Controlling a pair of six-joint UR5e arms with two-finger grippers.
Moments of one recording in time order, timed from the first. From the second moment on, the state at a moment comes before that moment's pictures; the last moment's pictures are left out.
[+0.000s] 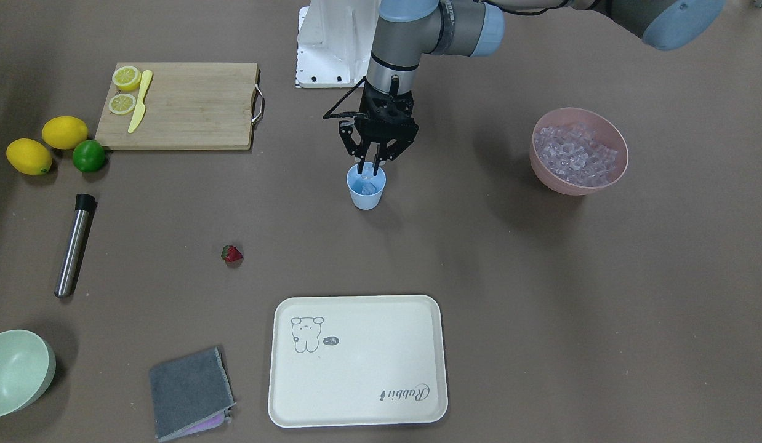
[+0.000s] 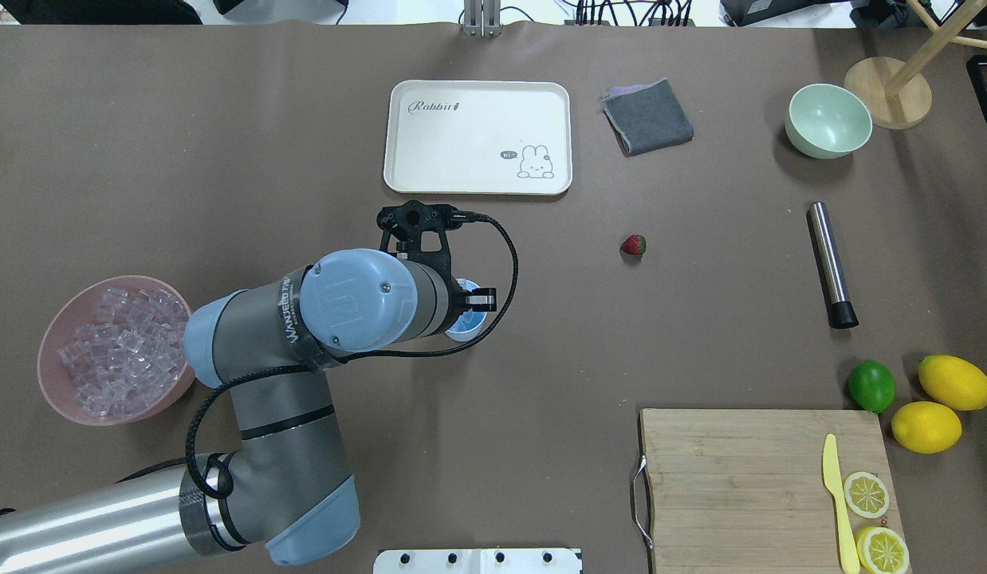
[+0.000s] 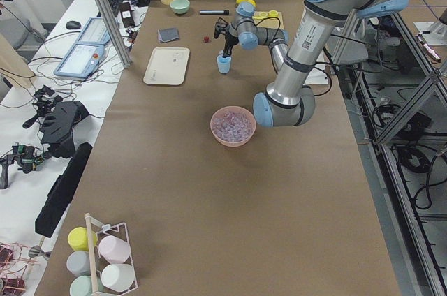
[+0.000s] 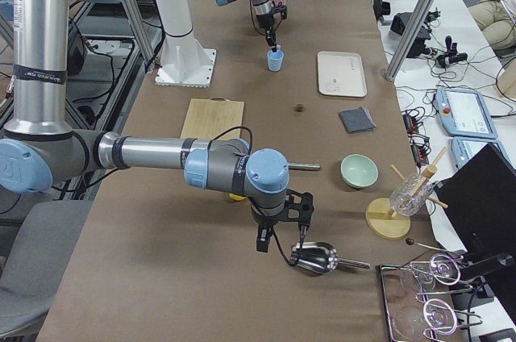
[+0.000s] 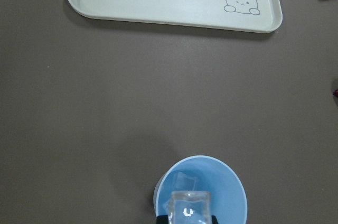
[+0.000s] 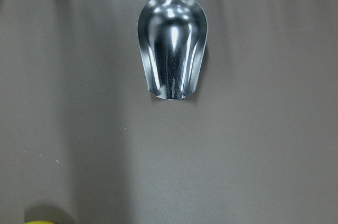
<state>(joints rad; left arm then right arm) -0.40 -2.25 -1.75 -1.76 -1.57 -1.31 1.70 -1.70 1.73 -1.68 2.33 -0.01</state>
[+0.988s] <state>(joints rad) -0.40 -2.18 -1.86 -1.75 -1.50 -1.26 1.67 -1.63 1.81 -1.68 2.40 0.03</state>
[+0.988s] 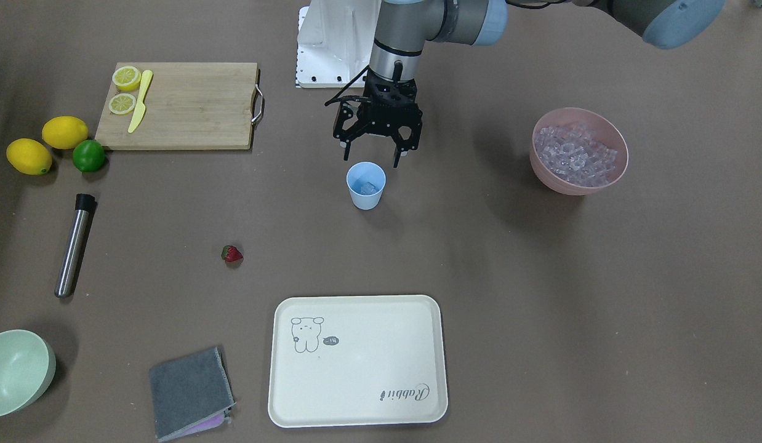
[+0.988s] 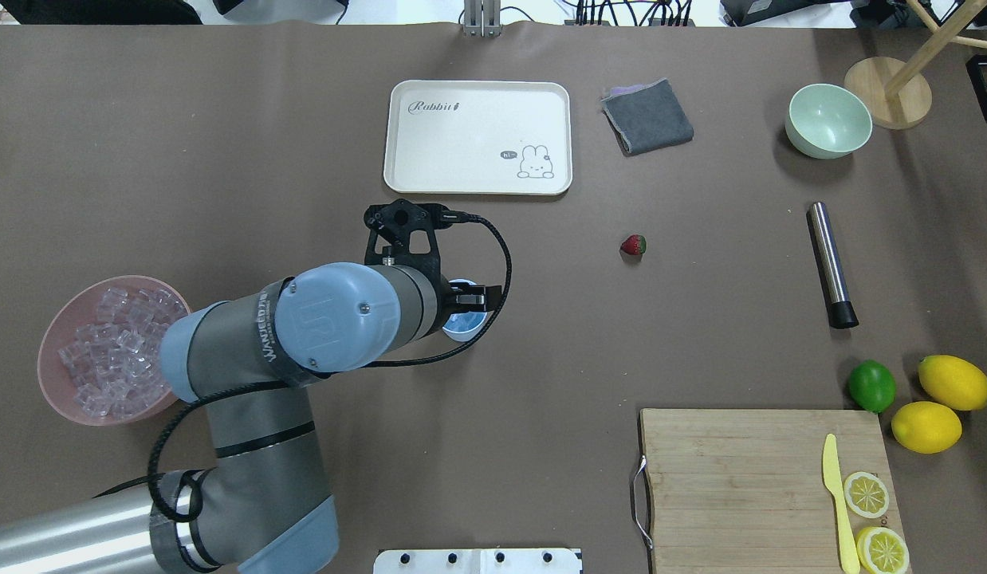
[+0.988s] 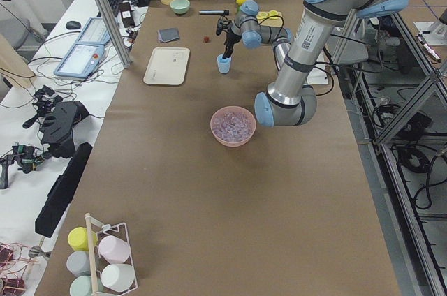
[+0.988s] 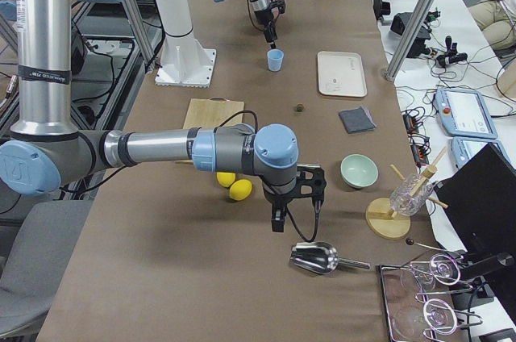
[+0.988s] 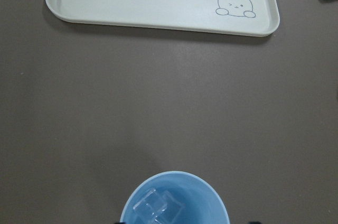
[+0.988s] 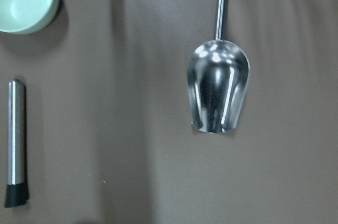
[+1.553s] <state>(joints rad) -0.74 -1.94 -2.01 -1.73 -1.82 -0.91 1.41 -1.45 1.83 -1.50 2.45 0.47</state>
